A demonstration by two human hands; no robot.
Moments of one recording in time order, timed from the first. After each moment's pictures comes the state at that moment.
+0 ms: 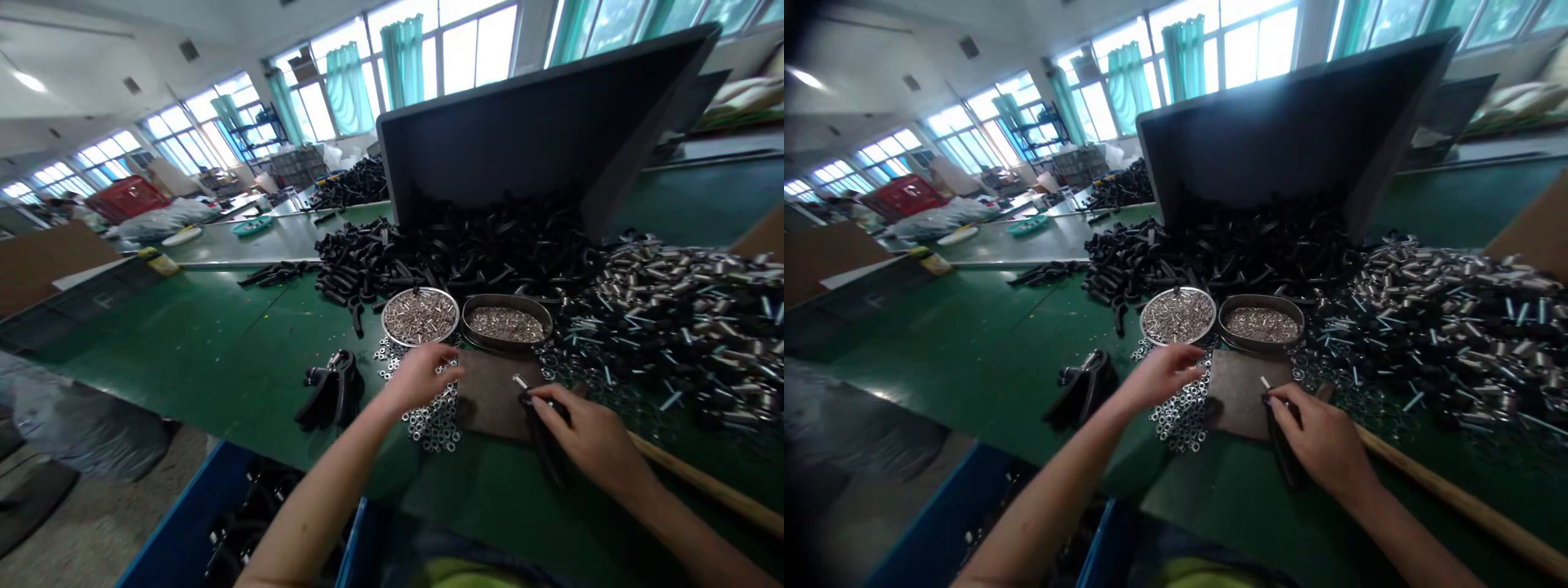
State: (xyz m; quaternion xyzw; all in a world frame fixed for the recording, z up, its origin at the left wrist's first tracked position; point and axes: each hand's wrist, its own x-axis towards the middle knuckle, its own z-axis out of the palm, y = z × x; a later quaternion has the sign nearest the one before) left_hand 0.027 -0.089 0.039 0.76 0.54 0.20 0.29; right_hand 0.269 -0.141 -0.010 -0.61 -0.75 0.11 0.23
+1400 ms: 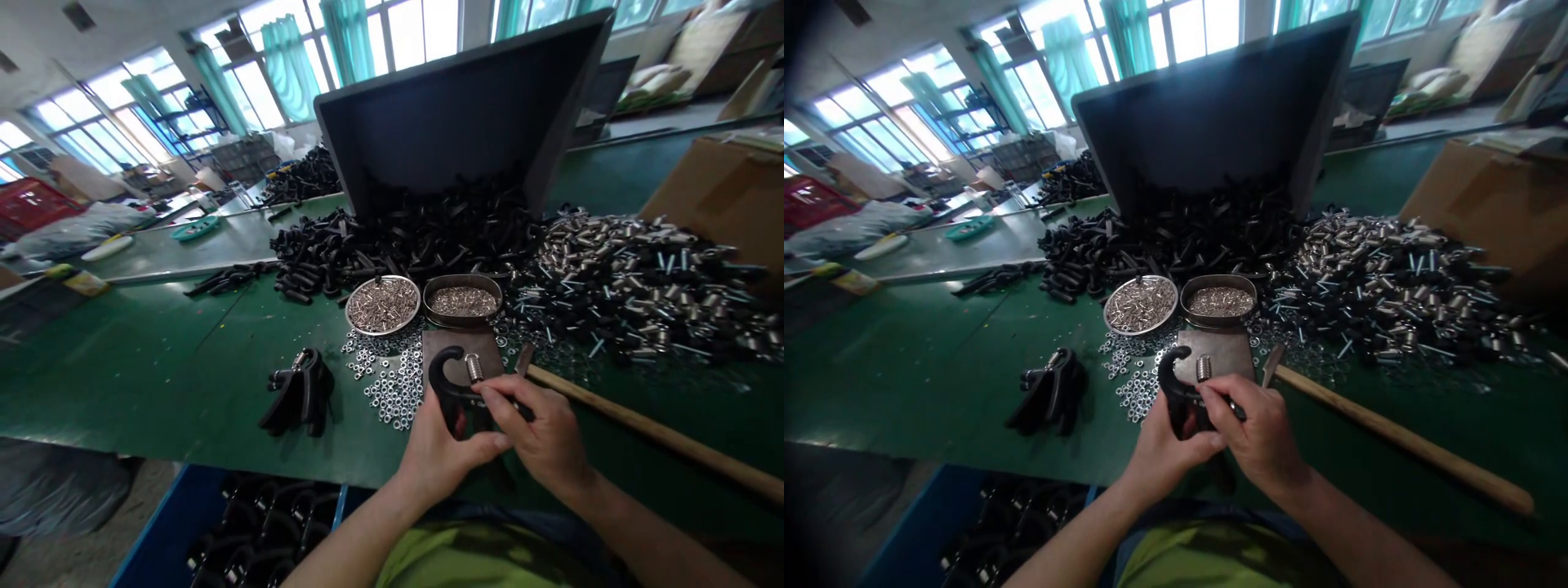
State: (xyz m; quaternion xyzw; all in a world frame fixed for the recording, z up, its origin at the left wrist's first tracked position) left_hand 0.101 -0.195 0.029 0.51 0.45 0.45 0.58; right_hand 0.236 -0.190 0.038 -0.53 -0.69 0.18 0.45
